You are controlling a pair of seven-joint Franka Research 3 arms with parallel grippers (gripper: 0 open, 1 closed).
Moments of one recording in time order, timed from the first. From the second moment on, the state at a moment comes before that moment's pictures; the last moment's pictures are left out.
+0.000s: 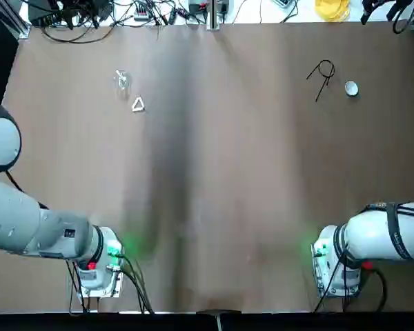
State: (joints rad) left arm -0.08 0.04 -0.02 -1.62 0.00 1.60 -0.12; right arm 0.11 -0.11 -0.14 -1.69 0.01 1.55 -0.16
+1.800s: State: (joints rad) left arm -0.09 0.45 -0.07 -1.93 0.01 2.25 -0.10; right arm 0.08 0.23 -0.15 -1.70 0.01 1.87 -0.15
